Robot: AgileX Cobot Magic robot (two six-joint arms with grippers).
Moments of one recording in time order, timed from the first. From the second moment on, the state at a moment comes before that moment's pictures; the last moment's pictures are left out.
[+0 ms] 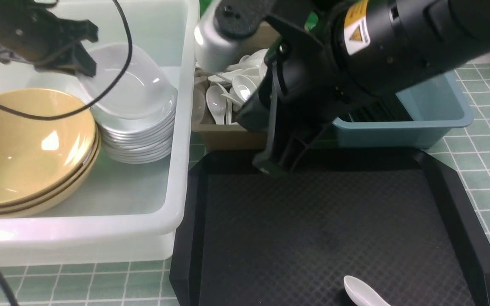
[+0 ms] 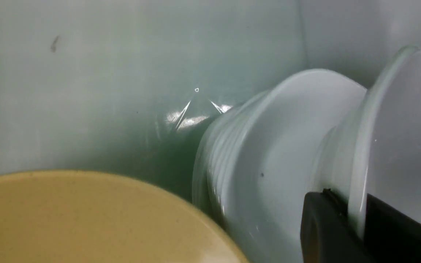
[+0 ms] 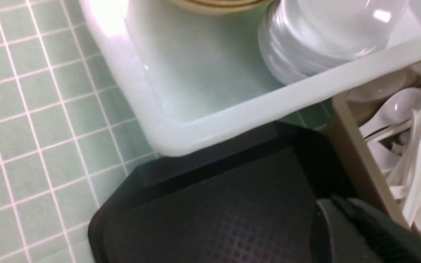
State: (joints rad) right arm 0.83 1.50 -1.56 0.06 0.91 -0.37; left arm 0.11 1.86 -1.66 -0.43 0.98 0.27
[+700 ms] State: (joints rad) right arm 0.83 1.50 -1.57 0.03 0.98 -0.37; left arm 0.12 1.94 -1.69 -0.42 1.01 0.37
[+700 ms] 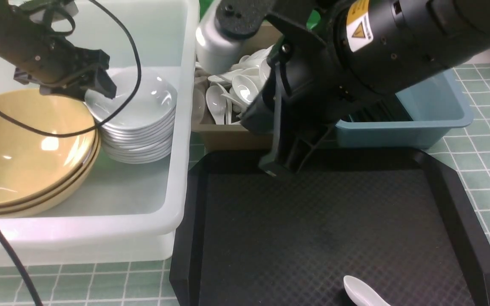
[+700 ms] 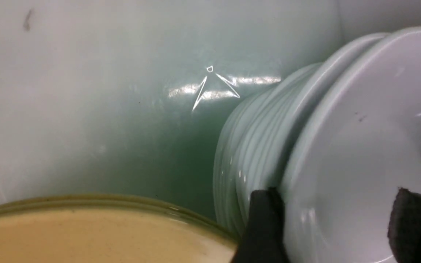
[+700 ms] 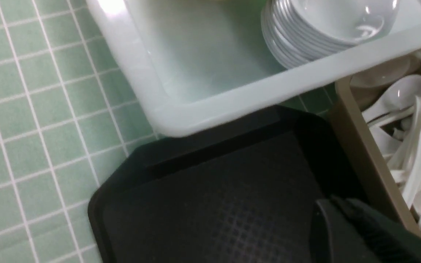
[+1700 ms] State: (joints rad) right arm 0.76 1.26 -0.92 -0.03 1.10 -0.21; left arm -0.34 1.36 -1.35 -0.24 1.15 0.33
